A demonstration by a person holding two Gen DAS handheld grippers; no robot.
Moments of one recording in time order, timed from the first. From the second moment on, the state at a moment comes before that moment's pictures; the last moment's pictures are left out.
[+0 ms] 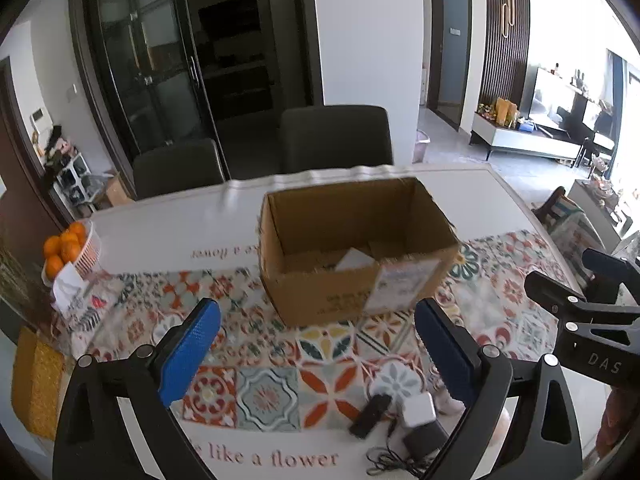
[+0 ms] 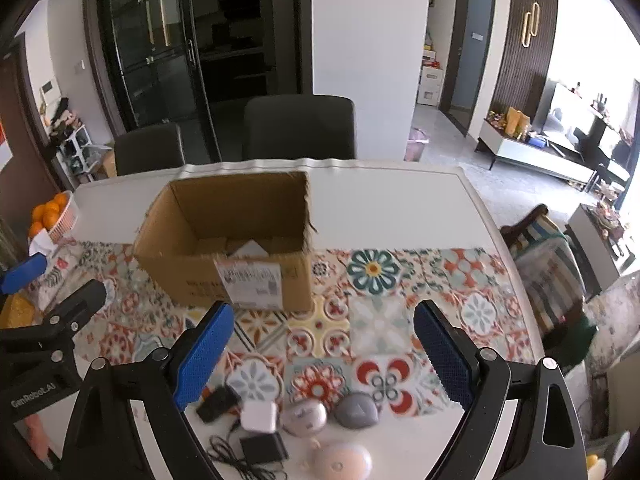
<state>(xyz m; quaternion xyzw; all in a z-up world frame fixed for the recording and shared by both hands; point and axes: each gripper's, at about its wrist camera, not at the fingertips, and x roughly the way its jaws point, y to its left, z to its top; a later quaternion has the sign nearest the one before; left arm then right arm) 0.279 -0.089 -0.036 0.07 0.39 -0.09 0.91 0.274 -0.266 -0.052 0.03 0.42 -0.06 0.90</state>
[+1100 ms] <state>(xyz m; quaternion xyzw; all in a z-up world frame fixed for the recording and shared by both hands) 0.188 -0.120 -0.131 0.08 0.50 -0.08 0.86 0.181 -0.290 -0.157 0.06 0.53 -0.02 0.85</state>
